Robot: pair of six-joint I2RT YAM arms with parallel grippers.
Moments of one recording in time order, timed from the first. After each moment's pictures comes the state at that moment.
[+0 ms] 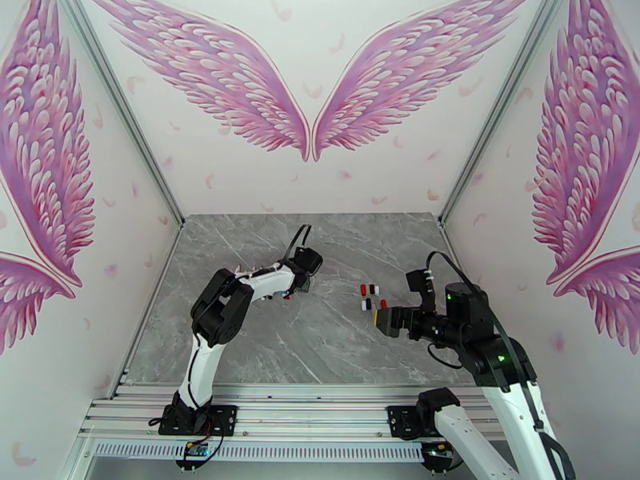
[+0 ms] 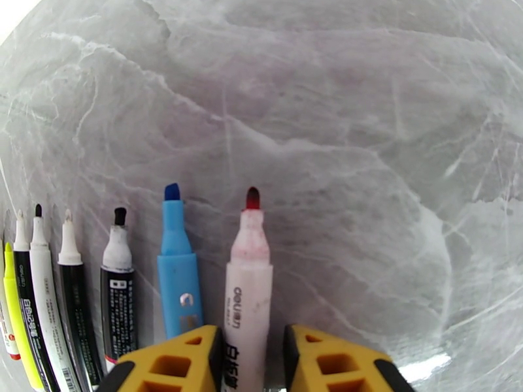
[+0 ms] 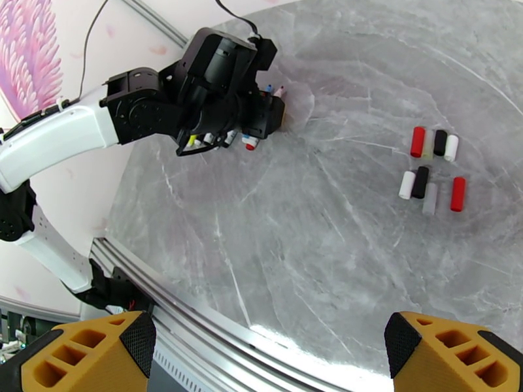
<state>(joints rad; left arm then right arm) -0.66 2.18 1.54 -0.53 -0.44 -0.41 0.16 0.68 0.94 -0.98 -0.52 0.28</state>
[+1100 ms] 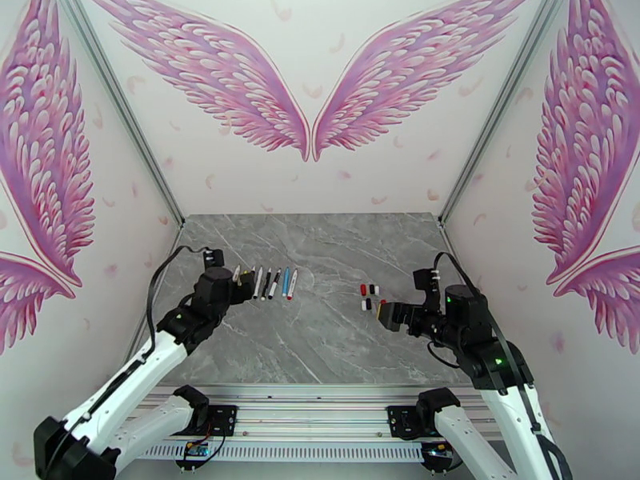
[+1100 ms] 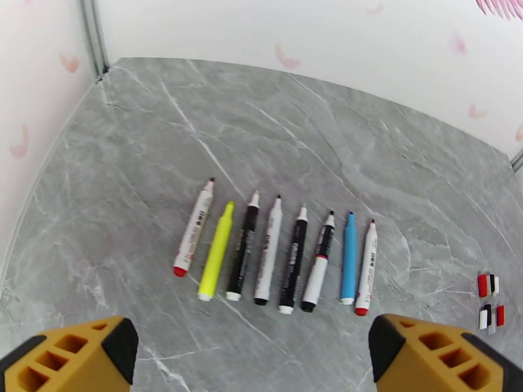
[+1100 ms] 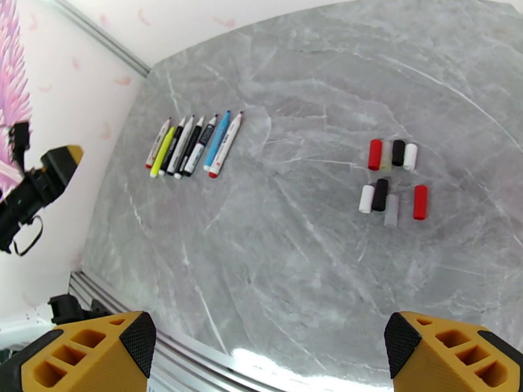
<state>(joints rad) -0.41 0.91 0.76 -0.45 -0.41 -0.47 0.16 0.65 0.88 -0.90 -0.34 0.36</state>
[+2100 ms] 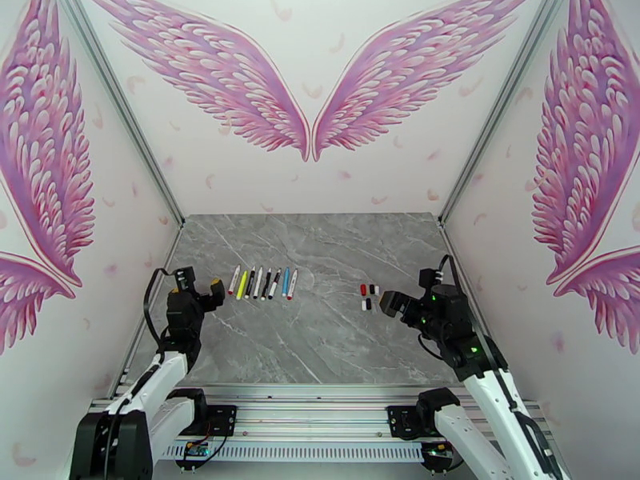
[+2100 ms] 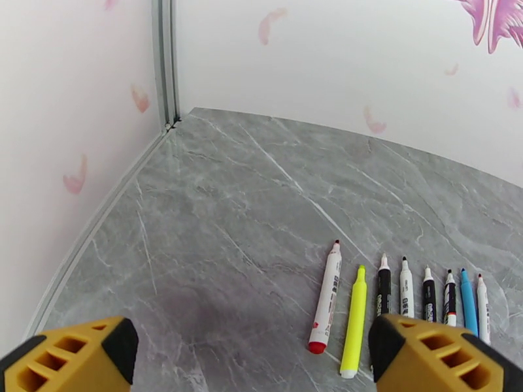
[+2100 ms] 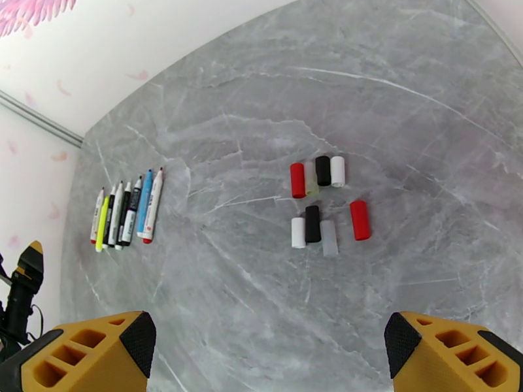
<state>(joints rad) 0.03 1.05 0.27 0.50 -0.13 -0.12 0.16 0.71 0.70 -0.66 -0.14 0.53</state>
